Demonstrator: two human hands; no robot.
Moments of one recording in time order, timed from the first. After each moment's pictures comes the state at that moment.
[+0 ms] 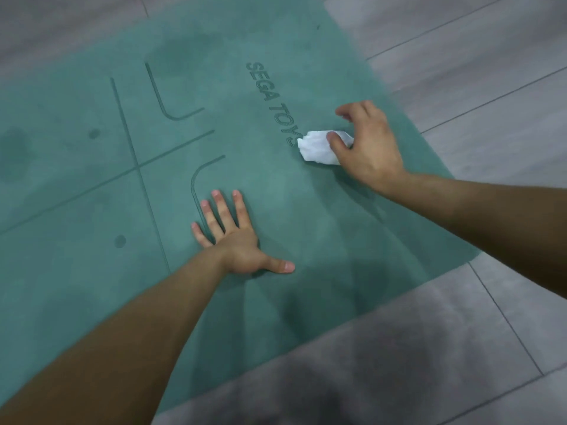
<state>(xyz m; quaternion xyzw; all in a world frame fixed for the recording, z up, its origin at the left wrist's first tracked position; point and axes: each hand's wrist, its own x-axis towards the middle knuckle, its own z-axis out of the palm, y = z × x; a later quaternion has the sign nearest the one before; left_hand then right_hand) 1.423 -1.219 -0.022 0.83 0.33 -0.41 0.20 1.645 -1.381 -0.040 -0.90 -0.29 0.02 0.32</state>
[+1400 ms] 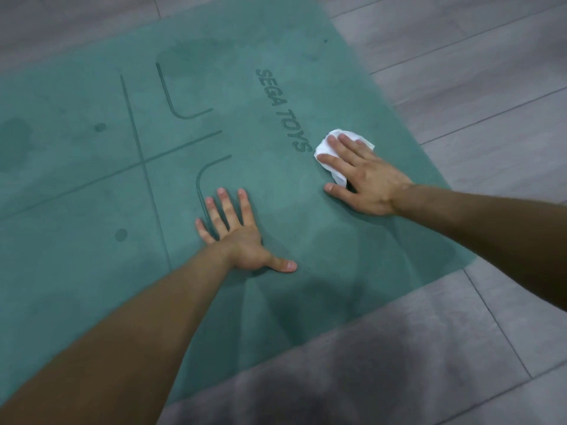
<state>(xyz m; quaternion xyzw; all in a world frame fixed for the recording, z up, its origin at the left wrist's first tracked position) 1.422 -1.218 -0.025 0.84 0.32 -0.40 0.20 1.639 -1.410 -0.054 -0.84 -0.52 0.13 0.03</state>
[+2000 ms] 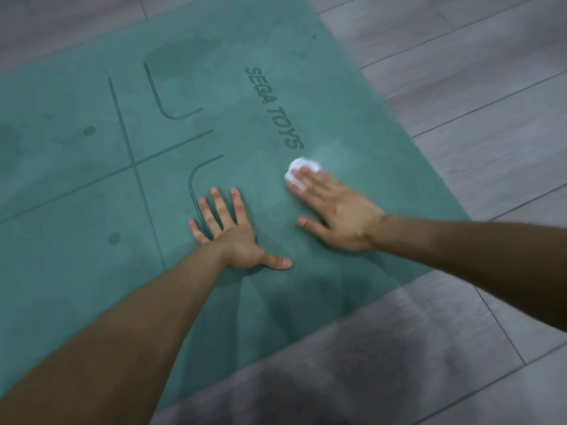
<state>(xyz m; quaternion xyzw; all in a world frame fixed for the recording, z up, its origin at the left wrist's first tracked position) 1.422 -1.220 -0.022 0.83 0.32 -0.40 0.21 1.567 -1.405 -0.056 -0.81 -0.58 0.12 0.06</state>
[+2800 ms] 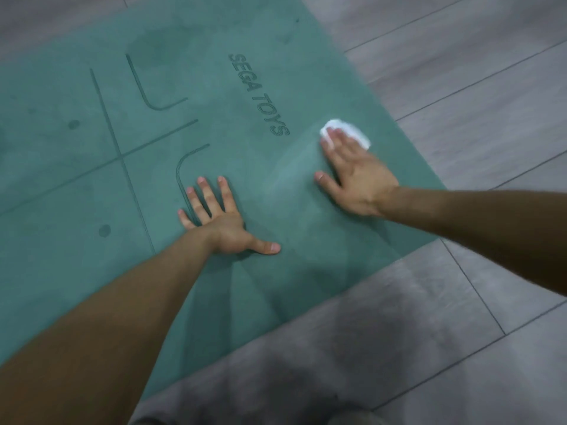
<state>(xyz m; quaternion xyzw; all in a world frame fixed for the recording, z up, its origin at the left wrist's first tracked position) 1.424 -1.218 -0.020 0.83 0.32 -0.40 0.21 1.601 -1.436 -0.052 -0.90 -0.42 0.11 0.06</state>
